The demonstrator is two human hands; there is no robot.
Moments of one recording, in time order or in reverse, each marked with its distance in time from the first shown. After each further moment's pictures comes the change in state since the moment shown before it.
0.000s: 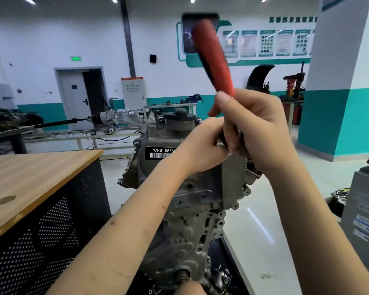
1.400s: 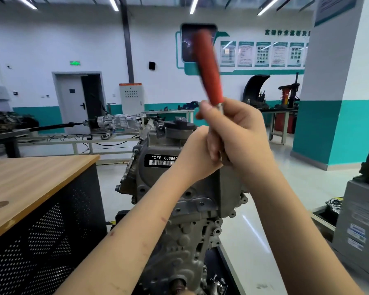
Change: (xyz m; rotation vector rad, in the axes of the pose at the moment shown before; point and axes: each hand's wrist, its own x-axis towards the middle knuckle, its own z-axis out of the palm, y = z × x) left_hand -0.004 0.002 0.003 0.096 0.103 -0.109; right_hand 0.002 -0.002 0.019 0.095 0.025 0.091
